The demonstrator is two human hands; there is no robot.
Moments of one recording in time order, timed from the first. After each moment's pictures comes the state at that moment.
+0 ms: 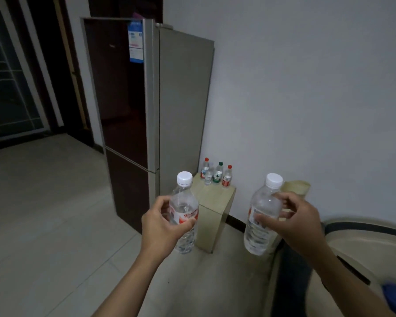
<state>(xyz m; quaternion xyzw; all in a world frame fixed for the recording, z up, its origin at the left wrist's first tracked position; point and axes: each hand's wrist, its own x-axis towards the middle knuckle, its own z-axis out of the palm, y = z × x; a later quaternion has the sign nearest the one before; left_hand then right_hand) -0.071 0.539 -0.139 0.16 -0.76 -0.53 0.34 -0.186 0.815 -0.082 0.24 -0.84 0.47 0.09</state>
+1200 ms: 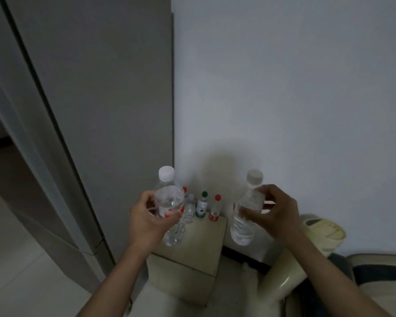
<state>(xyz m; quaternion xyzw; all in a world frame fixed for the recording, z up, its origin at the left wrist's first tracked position) -0.582 0.375 -0.157 0.13 -0.77 -0.57 0.27 -0.671 0.659 -0.124 0.20 -0.87 0.44 0.15</state>
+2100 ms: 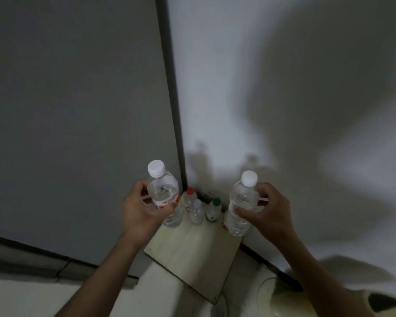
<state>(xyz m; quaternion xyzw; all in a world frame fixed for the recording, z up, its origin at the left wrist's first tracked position) -0.831 0.344 -0.224 0.28 -0.80 -0.48 0.24 -0.972 0.607 -0.239 0.22 -0.86 0.47 -0.01</state>
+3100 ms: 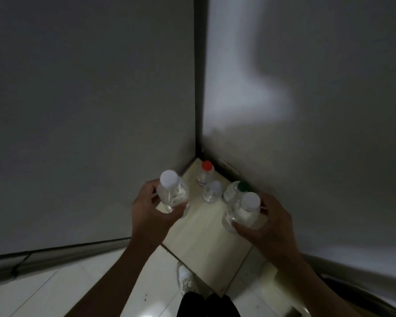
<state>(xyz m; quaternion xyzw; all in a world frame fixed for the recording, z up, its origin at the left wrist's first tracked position) -0.871 0.314 -0.415 0.36 -0.77 -0.49 0.20 -1.003 0.539 -0.413 0.22 -0.86 0.44 -0.16</state>
